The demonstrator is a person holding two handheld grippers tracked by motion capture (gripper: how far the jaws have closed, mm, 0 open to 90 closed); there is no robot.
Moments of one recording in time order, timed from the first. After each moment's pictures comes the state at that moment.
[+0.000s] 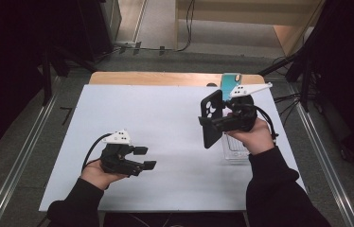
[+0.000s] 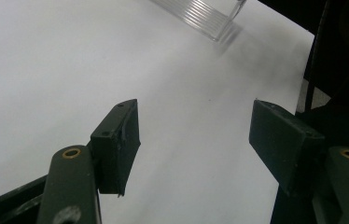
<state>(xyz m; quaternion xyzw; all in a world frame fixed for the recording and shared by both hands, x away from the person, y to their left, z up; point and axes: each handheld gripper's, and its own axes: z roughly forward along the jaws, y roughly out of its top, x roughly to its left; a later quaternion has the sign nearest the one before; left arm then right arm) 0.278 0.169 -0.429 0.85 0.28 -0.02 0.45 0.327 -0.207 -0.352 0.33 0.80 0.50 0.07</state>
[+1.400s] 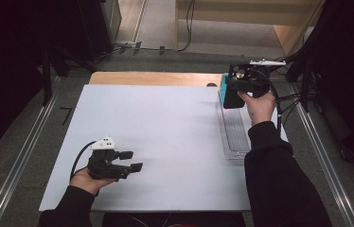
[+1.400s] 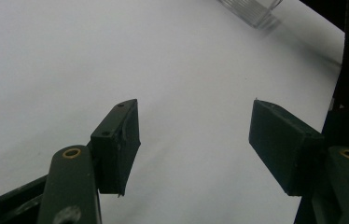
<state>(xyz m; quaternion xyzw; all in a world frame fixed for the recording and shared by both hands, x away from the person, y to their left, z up) 0.274 0.200 -0.450 0.84 0.34 0.00 0.43 0.439 -0.275 -0.388 0.56 0.67 0.42 0.22</state>
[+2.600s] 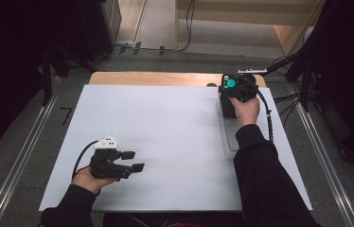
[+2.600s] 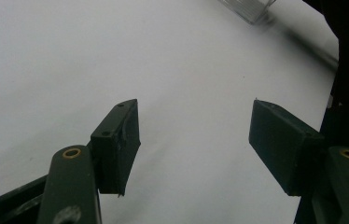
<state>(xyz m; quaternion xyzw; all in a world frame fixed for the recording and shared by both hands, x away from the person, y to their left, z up) 0.277 0.197 -0.452 0.84 0.33 -0.01 0.43 0.473 -0.267 -0.446 0.61 0.67 0.37 0.21</state>
